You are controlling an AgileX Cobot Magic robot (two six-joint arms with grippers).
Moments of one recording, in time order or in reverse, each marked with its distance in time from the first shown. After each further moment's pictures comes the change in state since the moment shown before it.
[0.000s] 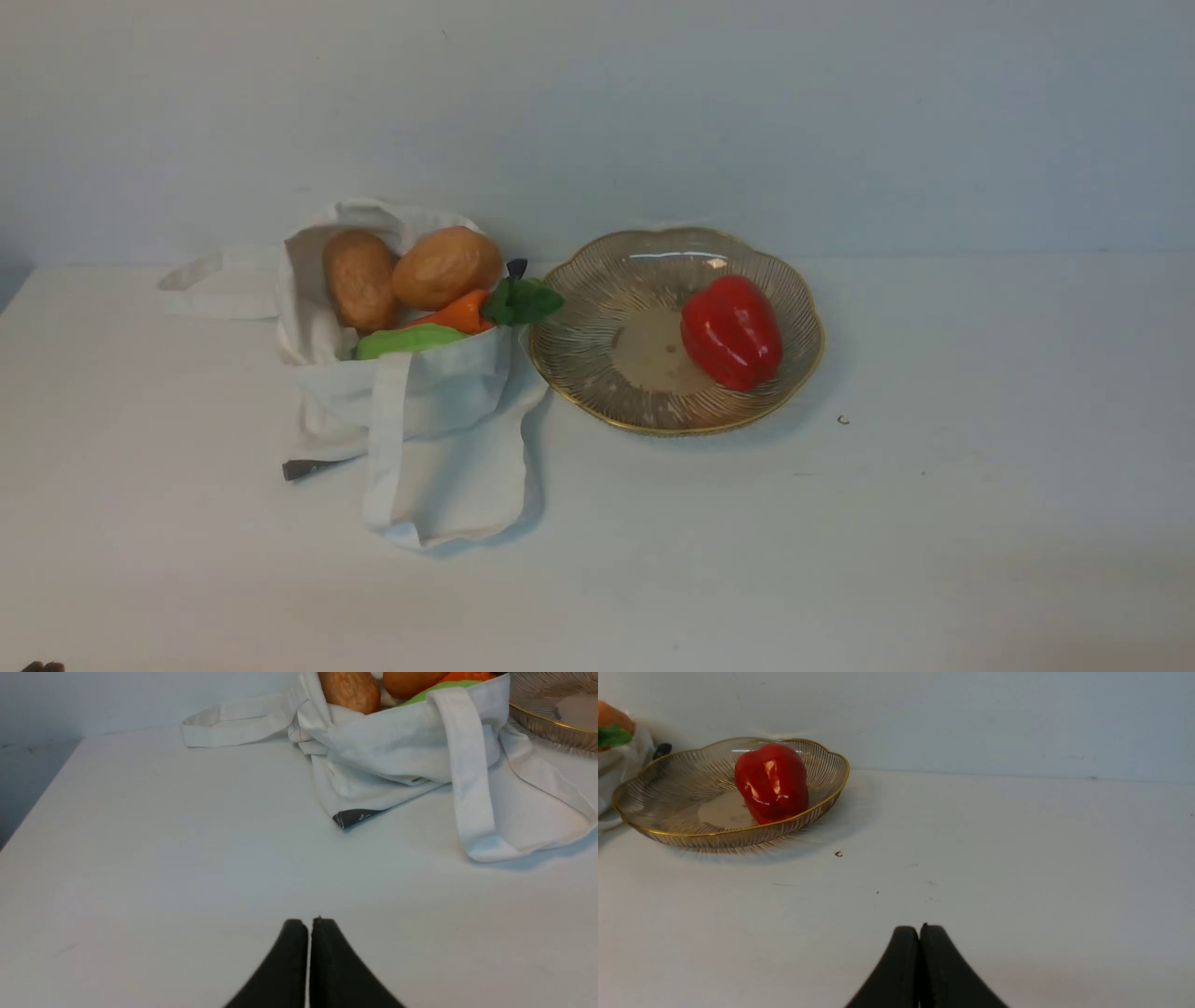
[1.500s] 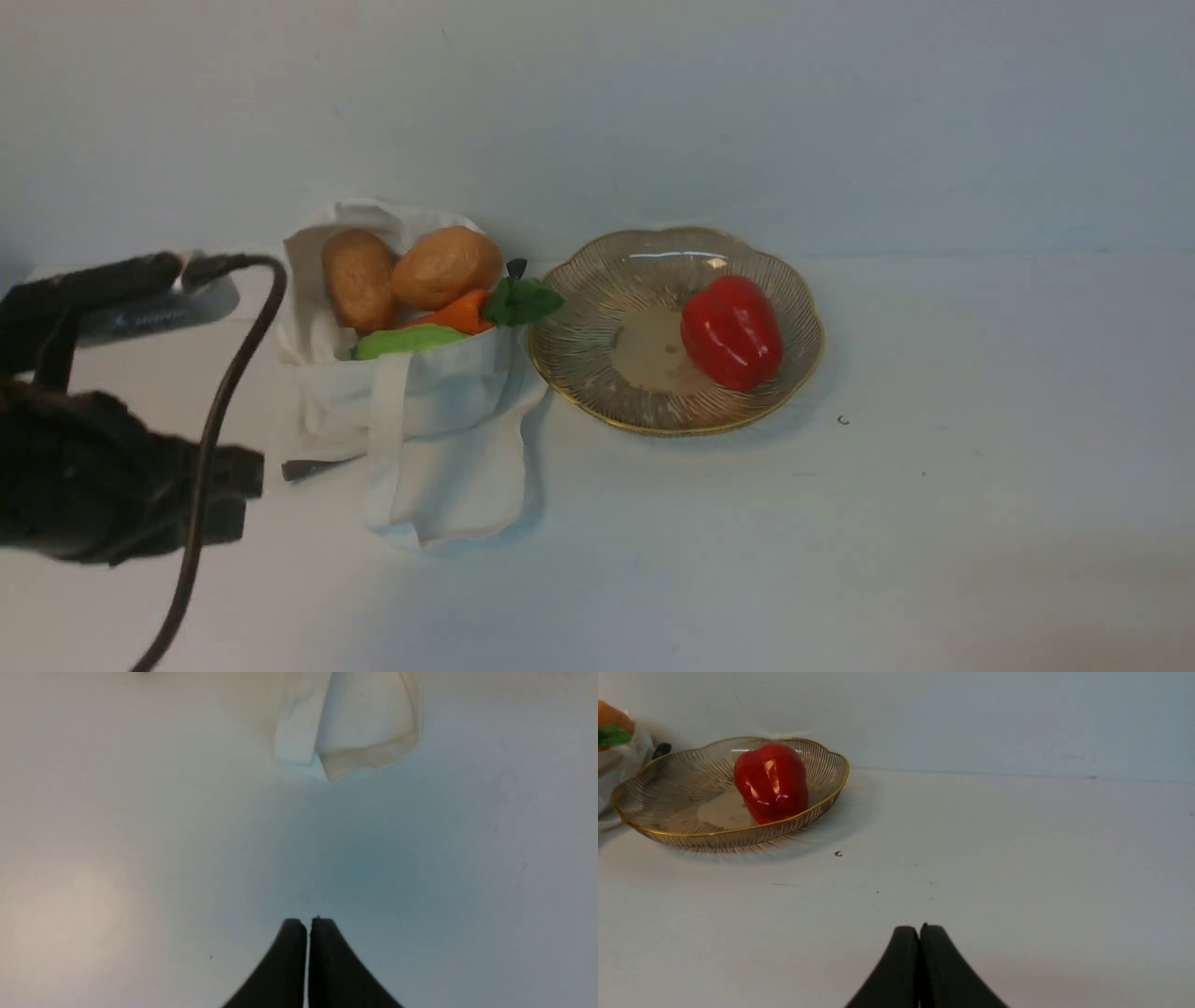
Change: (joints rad) right arm 0.000 0.000 0.000 0.001 0.000 0.000; left arm 0.000 1.168 -0.888 -0.395 0.541 0.095
